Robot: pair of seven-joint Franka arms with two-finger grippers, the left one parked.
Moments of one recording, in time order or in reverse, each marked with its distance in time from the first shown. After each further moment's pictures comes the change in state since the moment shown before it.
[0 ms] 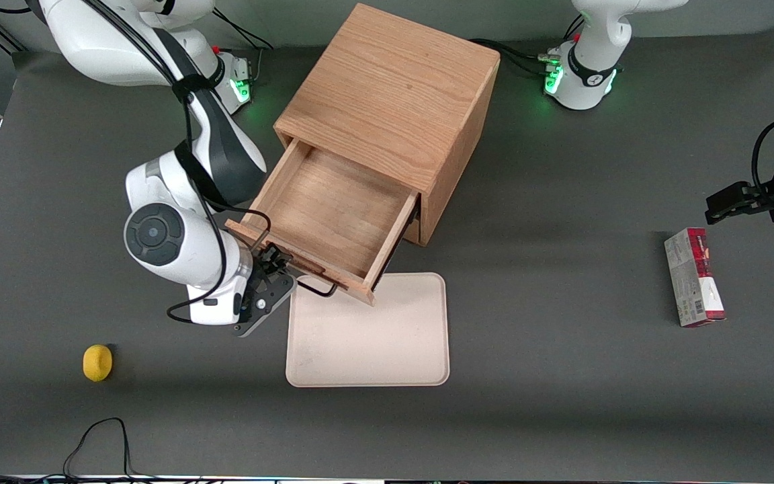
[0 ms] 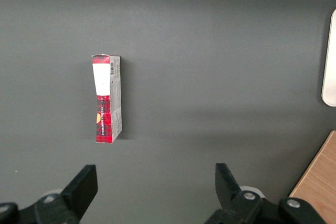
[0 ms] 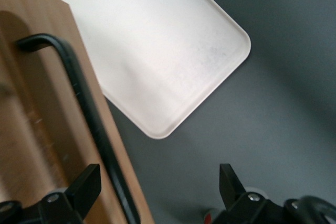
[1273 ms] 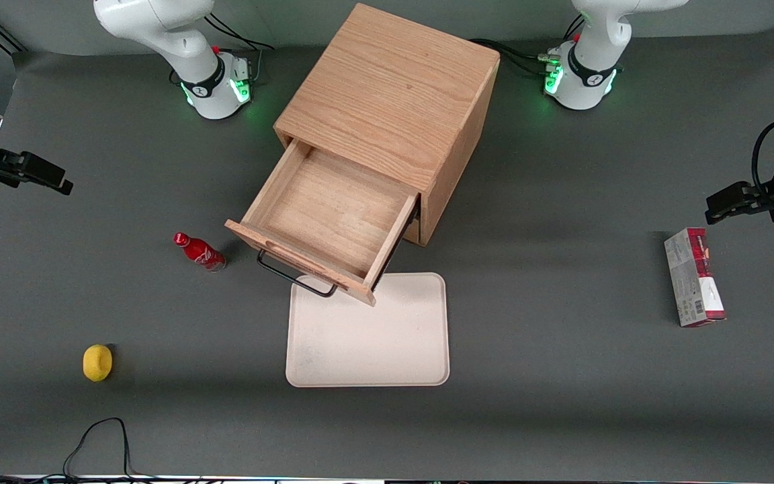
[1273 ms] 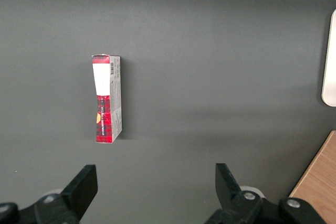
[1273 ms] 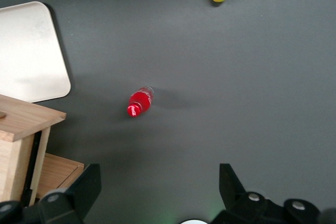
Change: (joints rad) arm -0.007 -0.663 -0.440 -0.436 -0.053 -0.203 0.519
